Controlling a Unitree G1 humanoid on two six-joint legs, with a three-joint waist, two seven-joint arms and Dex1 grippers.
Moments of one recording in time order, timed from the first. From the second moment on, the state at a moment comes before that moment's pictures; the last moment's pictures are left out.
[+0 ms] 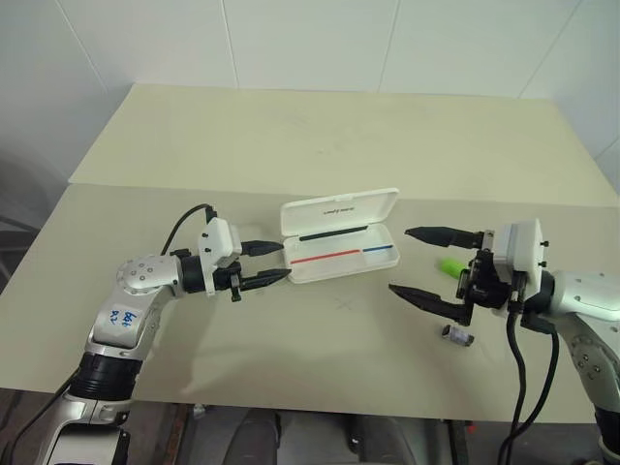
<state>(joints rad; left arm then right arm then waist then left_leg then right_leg) -0.39 0.60 -0.05 -0.07 -0.34 0.19 -0.99 -0.14 -0.75 -0.20 -0.48 0.62 0.33 0.99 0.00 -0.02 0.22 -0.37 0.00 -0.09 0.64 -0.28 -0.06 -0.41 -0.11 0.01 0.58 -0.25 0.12</state>
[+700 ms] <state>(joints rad) -0.48 0.48 -0.21 0.04 -0.21 0.15 -1.00 -0.15 -0.68 -0.16 -0.48 0.56 0.27 0.90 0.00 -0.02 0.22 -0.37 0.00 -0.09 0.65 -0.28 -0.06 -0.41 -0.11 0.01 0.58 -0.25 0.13</state>
